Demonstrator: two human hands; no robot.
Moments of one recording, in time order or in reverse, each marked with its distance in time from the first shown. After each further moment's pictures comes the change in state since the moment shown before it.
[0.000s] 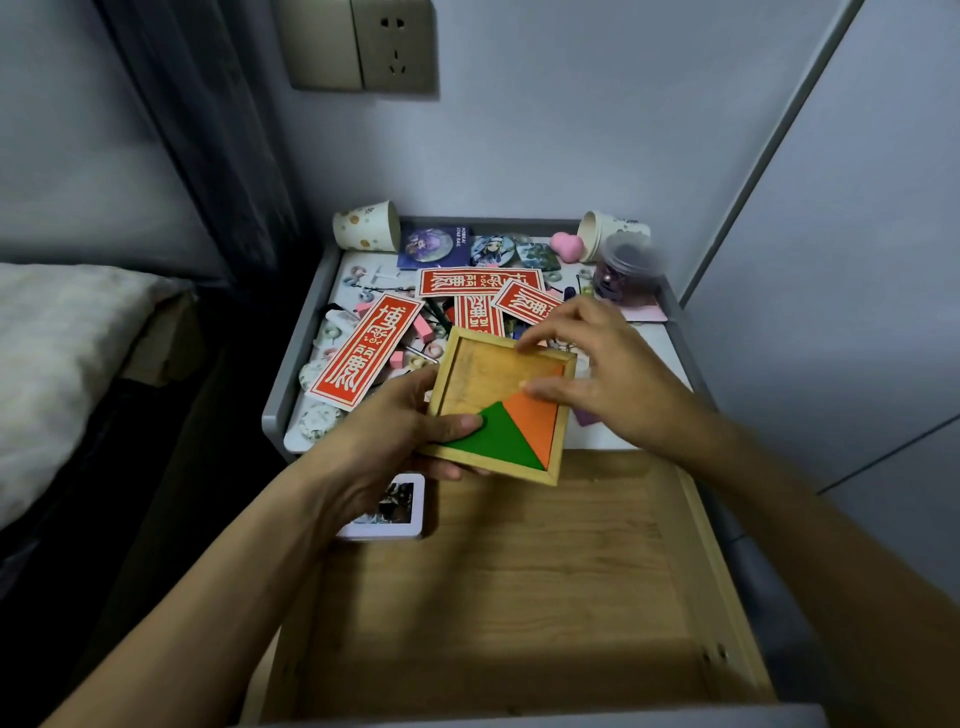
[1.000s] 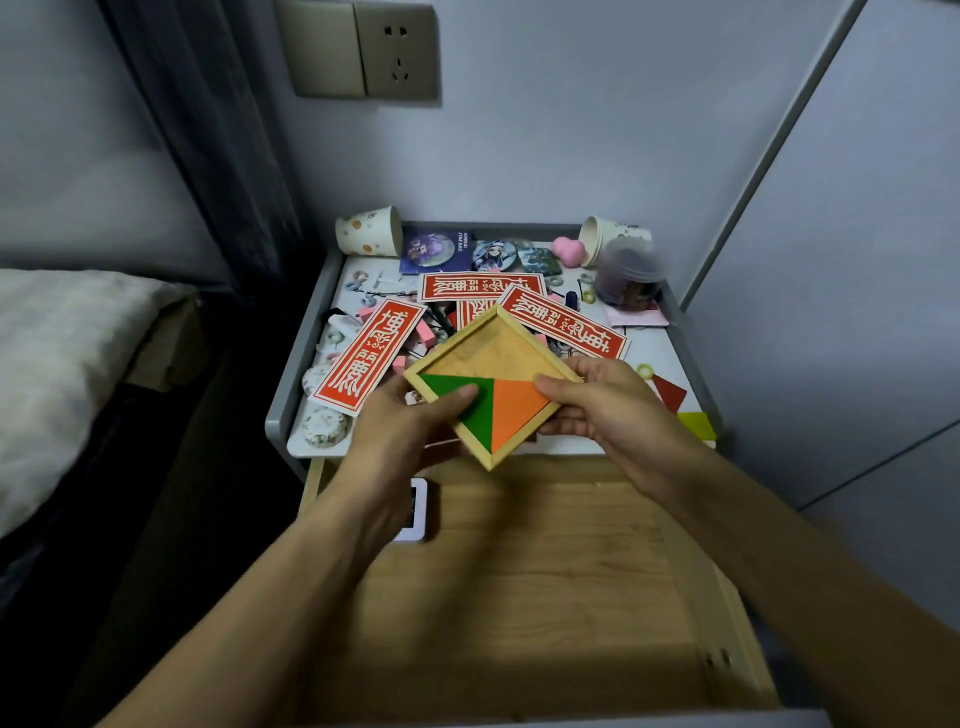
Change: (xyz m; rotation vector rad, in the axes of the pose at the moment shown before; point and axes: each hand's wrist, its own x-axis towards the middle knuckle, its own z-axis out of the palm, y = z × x) left_hand 0.005 -0.013 0.013 -0.188 0.341 0.094; right_hand -0.009 -0.007 0.027 0.939 0.035 0.547
